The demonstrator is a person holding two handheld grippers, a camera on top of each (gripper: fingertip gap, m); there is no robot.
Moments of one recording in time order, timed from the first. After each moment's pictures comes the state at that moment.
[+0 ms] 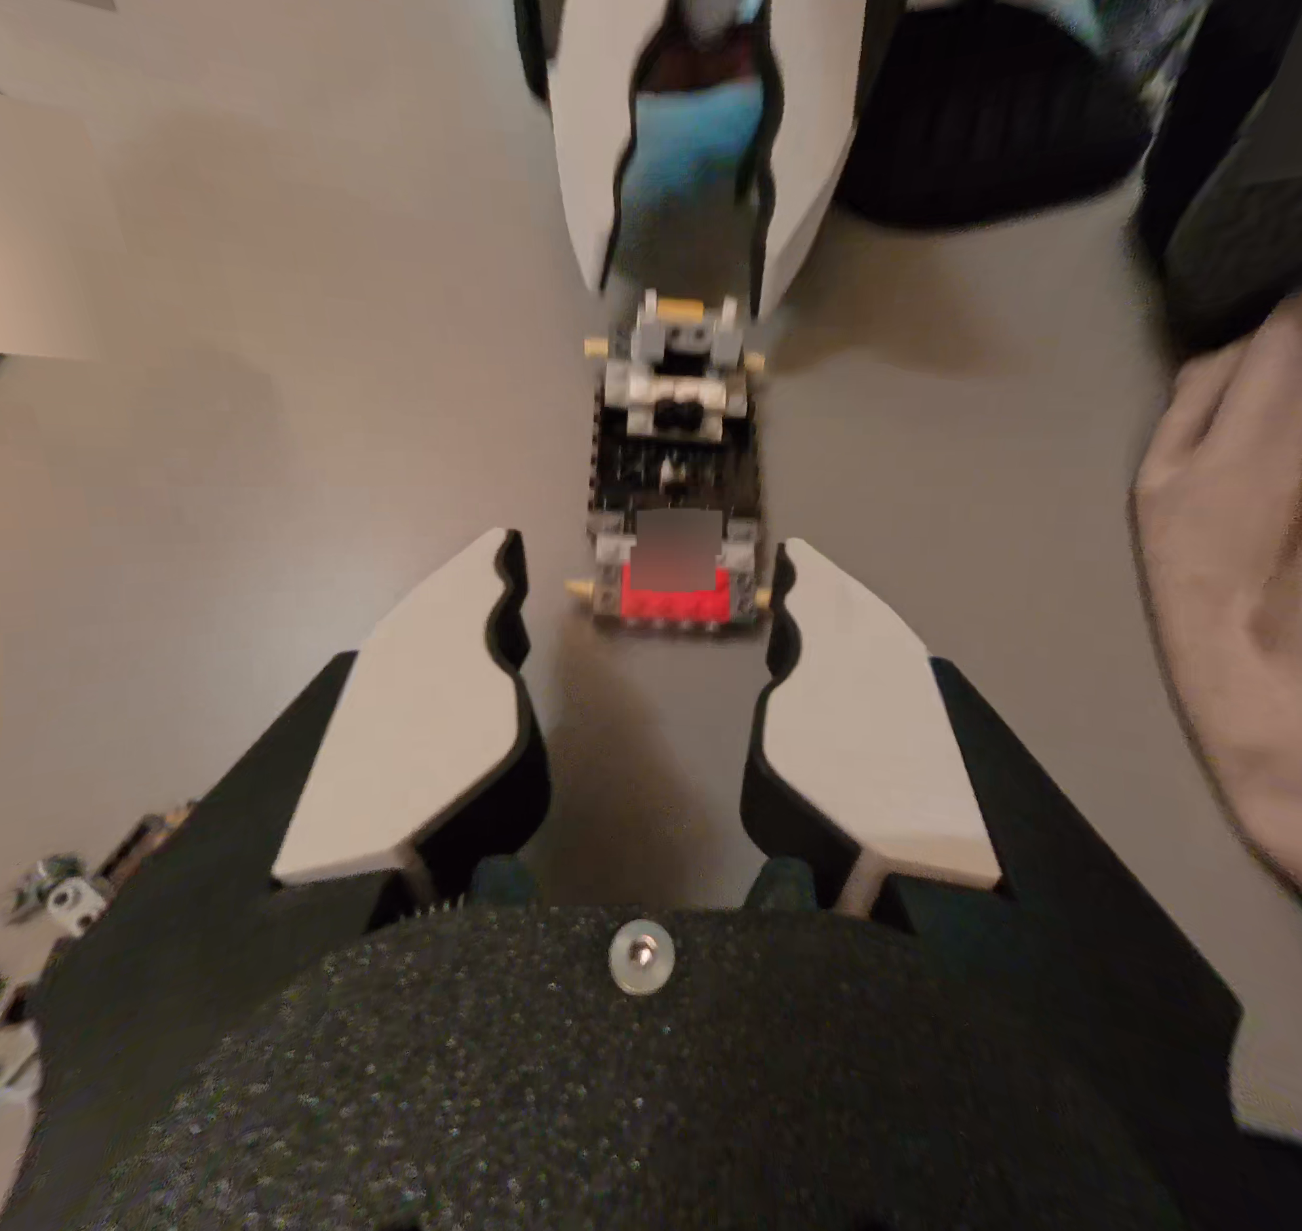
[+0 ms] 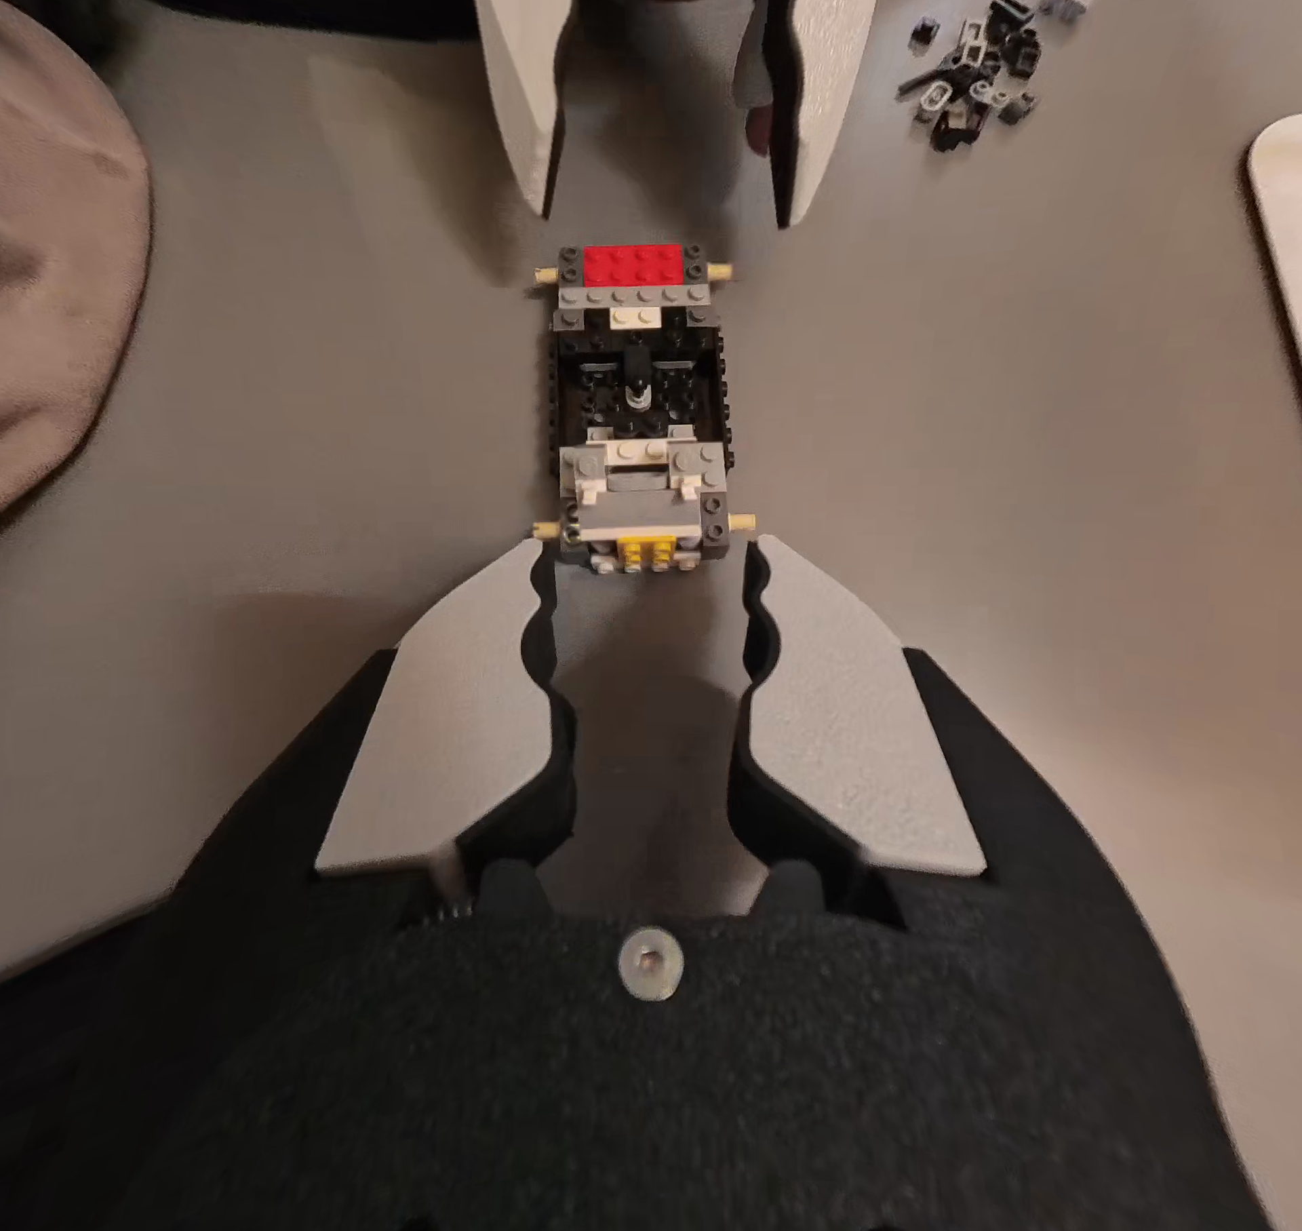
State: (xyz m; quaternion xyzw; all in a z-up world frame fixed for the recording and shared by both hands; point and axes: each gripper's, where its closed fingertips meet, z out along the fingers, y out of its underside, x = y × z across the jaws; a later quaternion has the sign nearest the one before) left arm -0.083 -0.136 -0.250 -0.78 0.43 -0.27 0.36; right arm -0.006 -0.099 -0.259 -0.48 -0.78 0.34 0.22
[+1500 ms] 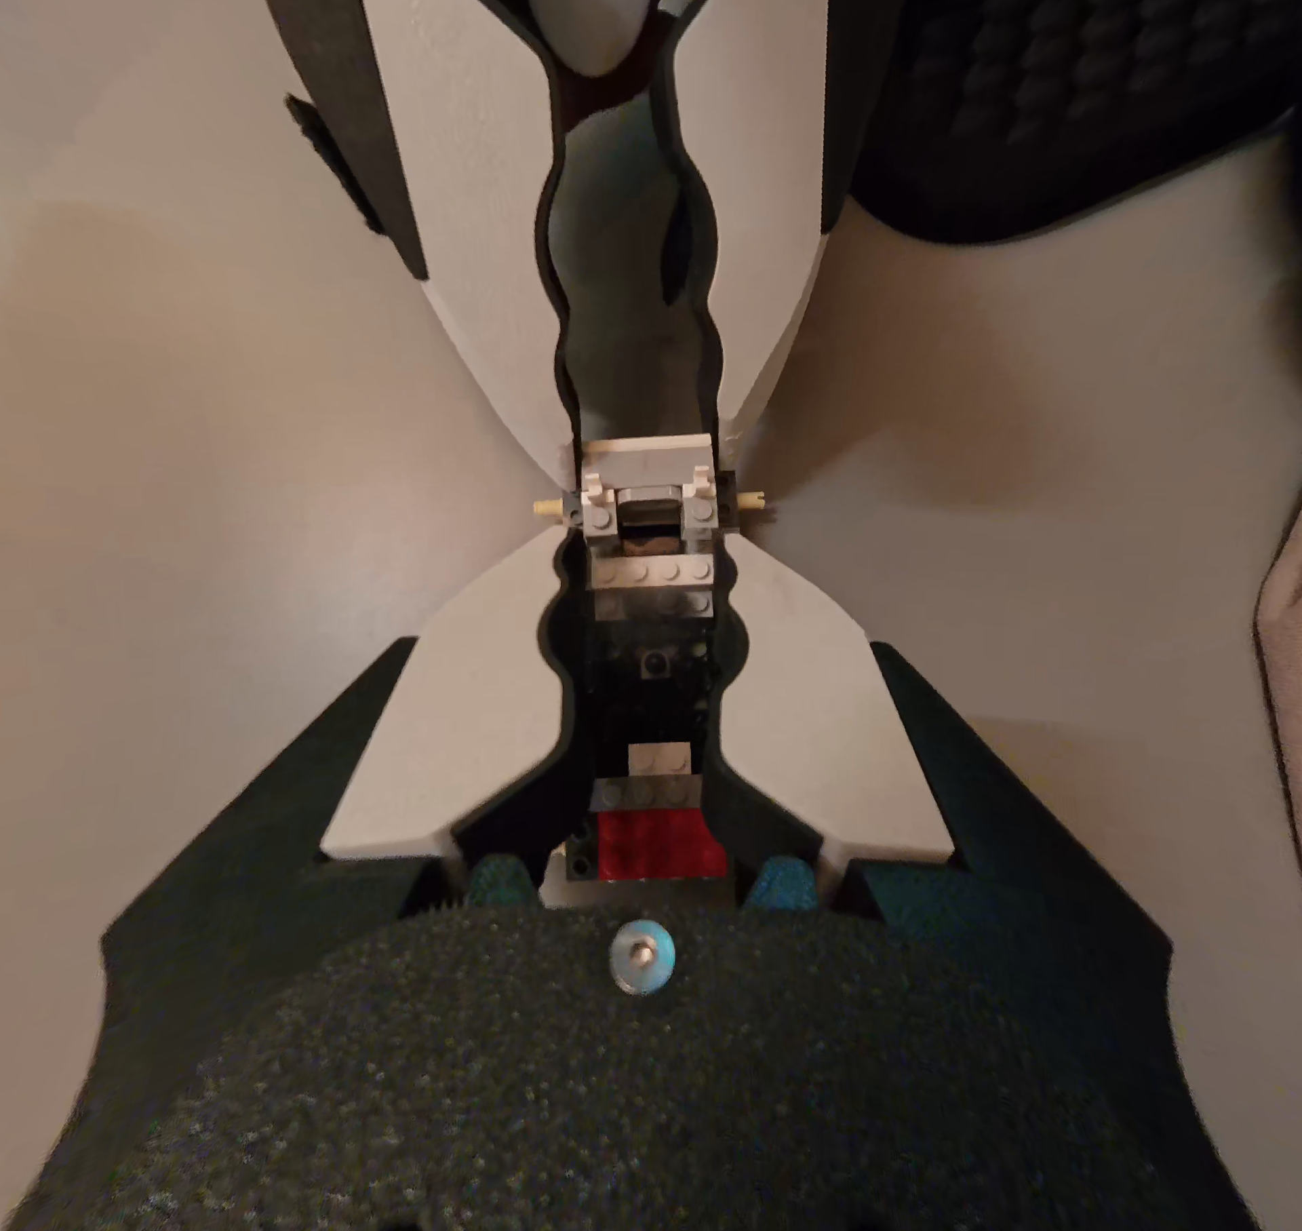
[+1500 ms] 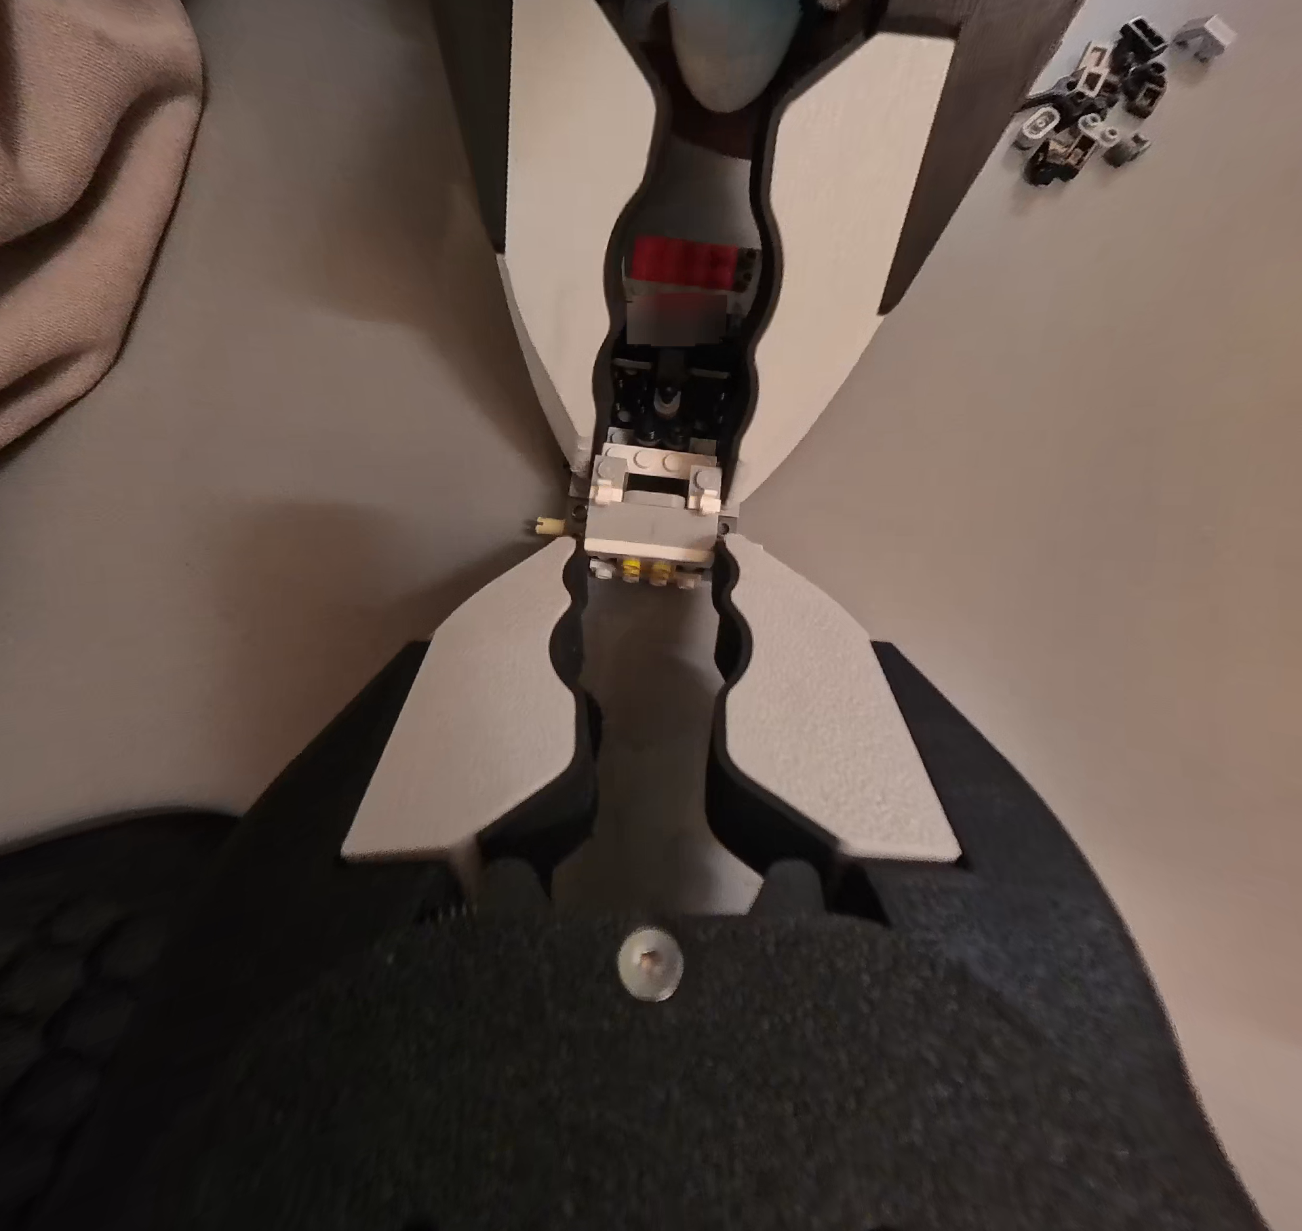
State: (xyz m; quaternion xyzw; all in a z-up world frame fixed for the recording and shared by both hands) left arm -0.015 -0.104 -0.267 -0.79 0.49 -0.20 0.31; right arm -0.010 -0.104 -0.262 -0.42 -0.83 0.33 0.18
